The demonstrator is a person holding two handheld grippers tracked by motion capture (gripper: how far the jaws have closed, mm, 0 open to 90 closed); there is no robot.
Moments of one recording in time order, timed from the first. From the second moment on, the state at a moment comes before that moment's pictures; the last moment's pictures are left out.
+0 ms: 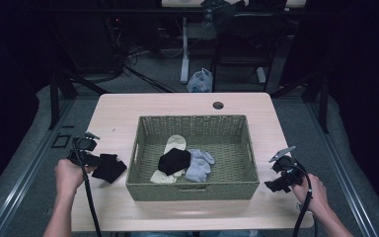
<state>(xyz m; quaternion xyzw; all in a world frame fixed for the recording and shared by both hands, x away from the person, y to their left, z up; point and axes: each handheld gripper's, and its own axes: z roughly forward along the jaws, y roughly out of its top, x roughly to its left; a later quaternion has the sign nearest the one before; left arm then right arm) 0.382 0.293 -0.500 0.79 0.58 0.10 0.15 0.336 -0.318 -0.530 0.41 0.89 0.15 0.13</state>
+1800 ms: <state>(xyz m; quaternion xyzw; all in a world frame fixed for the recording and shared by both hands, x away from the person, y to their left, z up) 0.390 0.181 -0.394 0.84 0.45 0.13 0.29 0.335 -0.317 -0.531 0.41 0.89 0.14 0.14</state>
